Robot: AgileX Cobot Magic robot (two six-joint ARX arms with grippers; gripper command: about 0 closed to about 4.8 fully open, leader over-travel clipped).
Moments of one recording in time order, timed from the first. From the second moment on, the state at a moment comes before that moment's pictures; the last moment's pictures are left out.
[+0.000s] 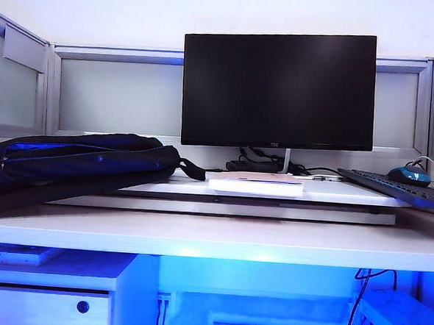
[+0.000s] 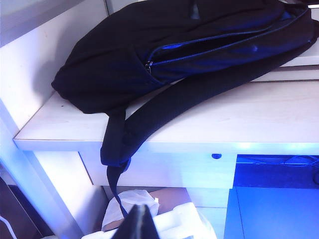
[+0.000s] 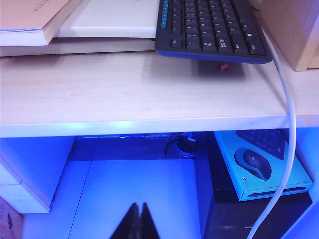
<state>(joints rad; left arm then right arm) 0.03 0.00 0.07 -0.23 -0.06 0.07 0.05 0.26 0.01 -0.04 0.05 0.08</state>
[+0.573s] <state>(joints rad) 0.03 0.00 0.07 -0.06 0.22 -0.22 0.05 0.26 0.01 0.05 -0.05 0.12</state>
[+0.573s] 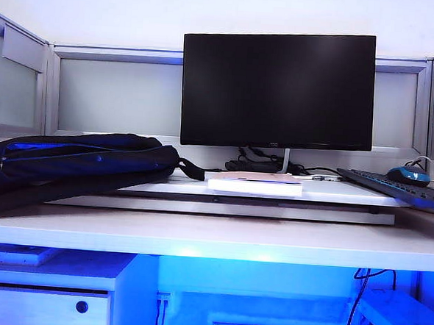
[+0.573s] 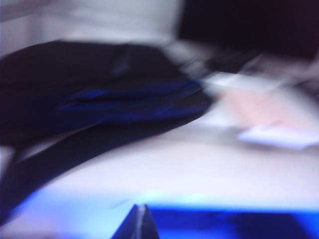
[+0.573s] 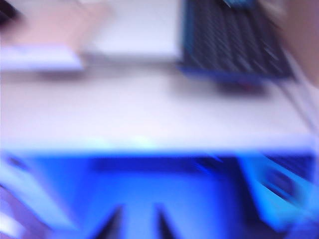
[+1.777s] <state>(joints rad) 0.03 0.74 0.62 0.53 0.40 -1.22 0.06 0.42 0.40 0.31 -0.28 0.99</state>
